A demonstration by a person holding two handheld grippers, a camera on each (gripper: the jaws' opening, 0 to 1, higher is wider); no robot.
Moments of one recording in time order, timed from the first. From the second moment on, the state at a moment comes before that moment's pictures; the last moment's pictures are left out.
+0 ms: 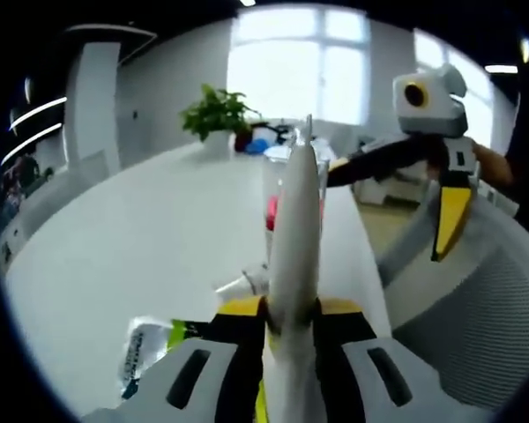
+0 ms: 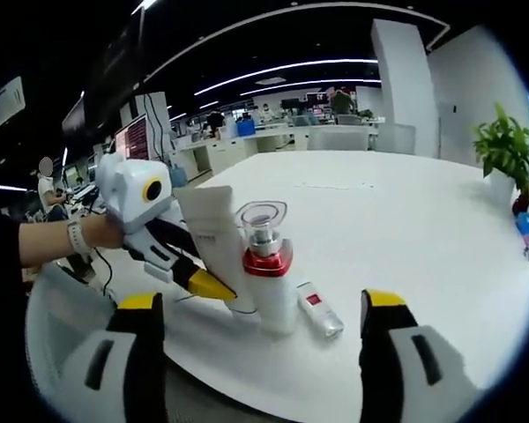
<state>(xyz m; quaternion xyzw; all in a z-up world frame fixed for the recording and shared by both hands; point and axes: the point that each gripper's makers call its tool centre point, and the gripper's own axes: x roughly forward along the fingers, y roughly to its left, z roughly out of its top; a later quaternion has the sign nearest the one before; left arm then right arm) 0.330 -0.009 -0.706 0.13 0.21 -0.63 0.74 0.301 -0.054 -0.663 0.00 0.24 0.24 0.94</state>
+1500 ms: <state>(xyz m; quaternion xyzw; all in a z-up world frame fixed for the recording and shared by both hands) 0.336 0.101 -0.649 0.08 0.20 -0.45 0.87 0.302 -0.038 -0.663 0.01 0.24 0.26 0.93</state>
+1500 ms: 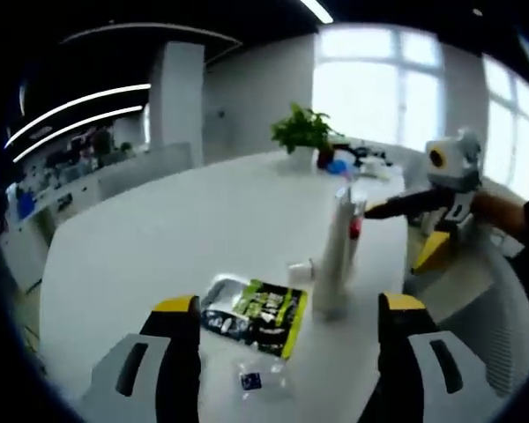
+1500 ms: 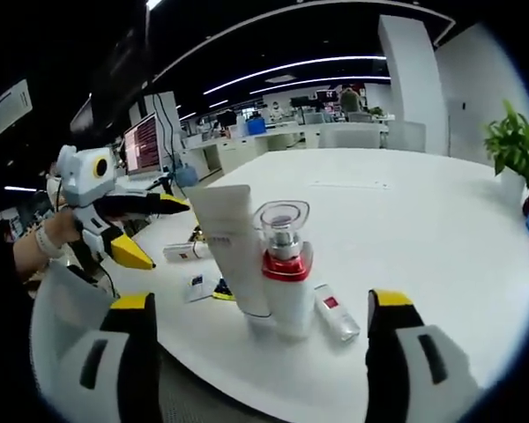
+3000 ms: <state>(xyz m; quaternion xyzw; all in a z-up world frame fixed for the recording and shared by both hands) 0.331 0.159 -0.673 0.05 0.24 -0.36 0.90 0.323 -0.064 -0.678 -0.12 0.27 0.27 0.92</state>
